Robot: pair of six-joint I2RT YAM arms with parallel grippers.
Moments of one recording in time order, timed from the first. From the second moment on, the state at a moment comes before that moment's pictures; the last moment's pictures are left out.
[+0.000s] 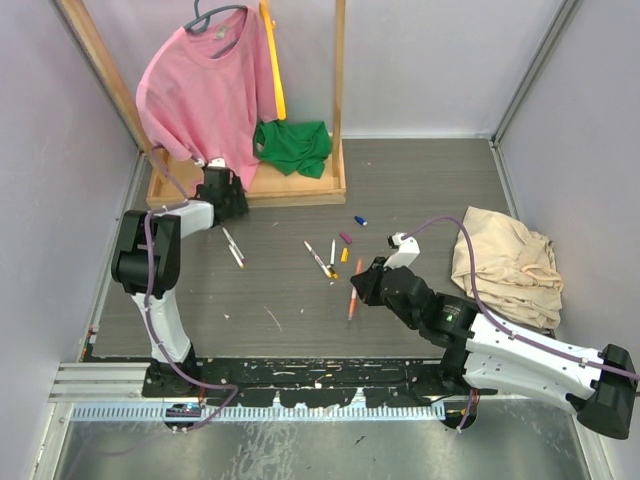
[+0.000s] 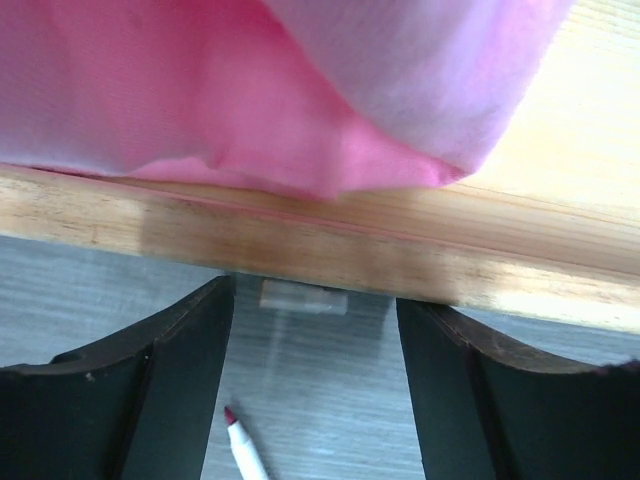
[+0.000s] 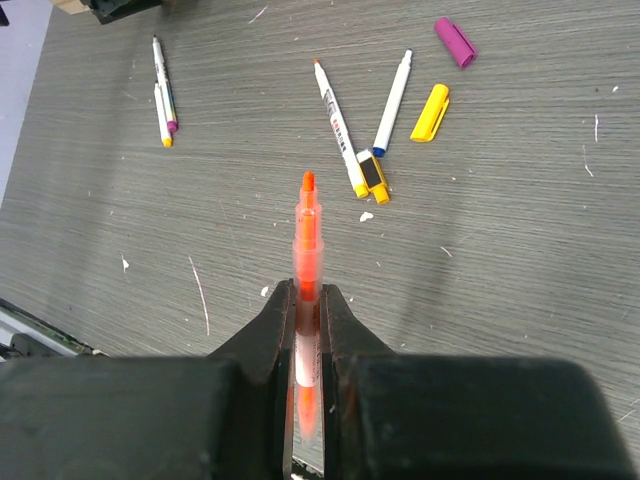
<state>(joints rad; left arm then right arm) -0.16 1.94 1.16 0.01 -0.20 -0.36 1.02 0.79 0.54 -0.25 0.46 0.81</state>
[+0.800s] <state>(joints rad) -0.17 1.97 1.18 0.10 -0.07 -0.35 0.99 0.81 0.54 -0.21 0.41 0.80</state>
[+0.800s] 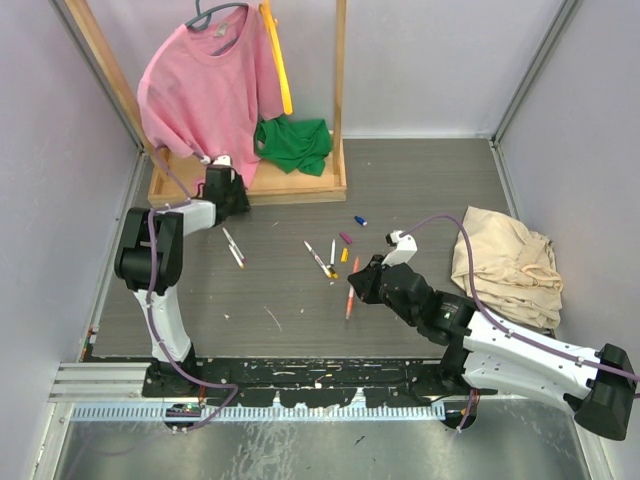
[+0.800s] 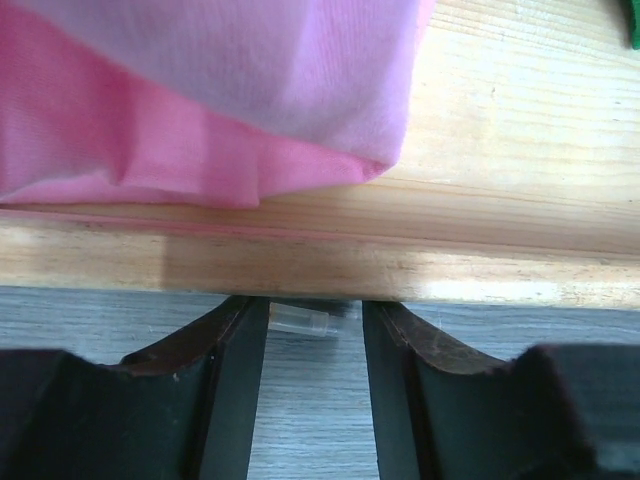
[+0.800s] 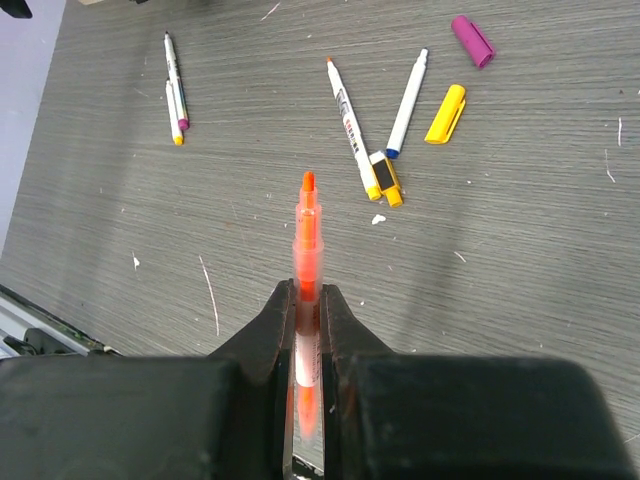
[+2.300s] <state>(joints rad) -0.30 2.02 1.31 -0.08 -0.14 -0.22 0.95 0.80 0.54 -0.20 0.37 0.80</state>
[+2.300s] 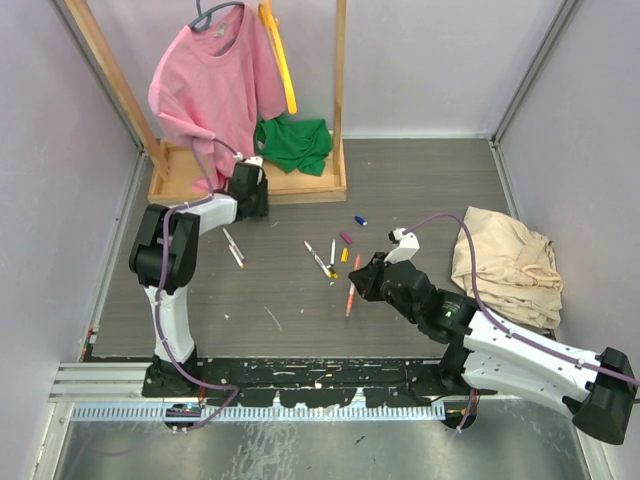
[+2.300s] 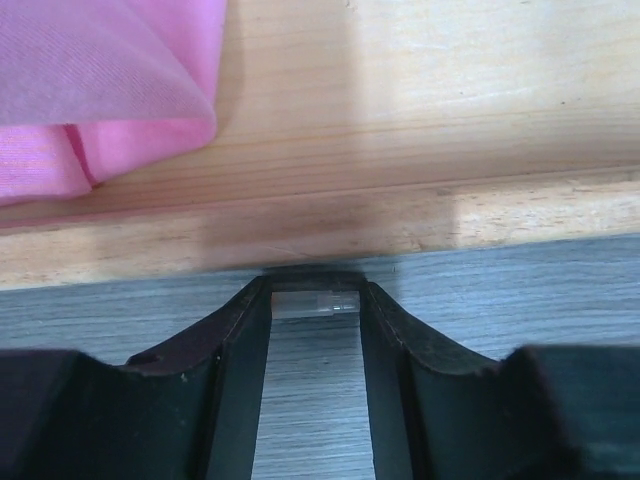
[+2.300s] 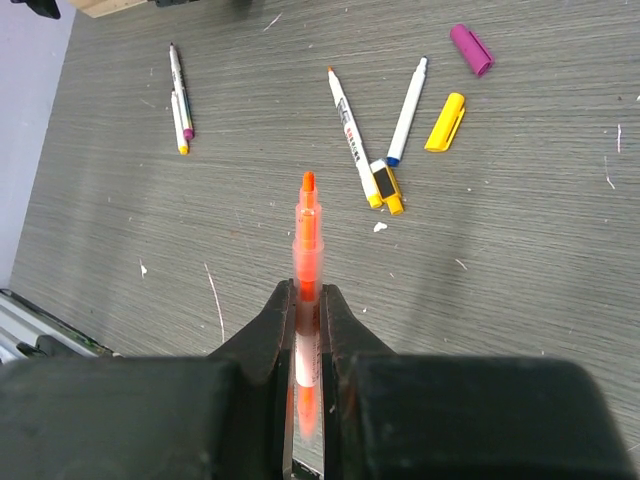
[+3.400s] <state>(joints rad) -0.48 1.56 0.86 -0.10 -0.13 -0.30 0.95 0.76 0.52 -0.20 0.37 0.80</state>
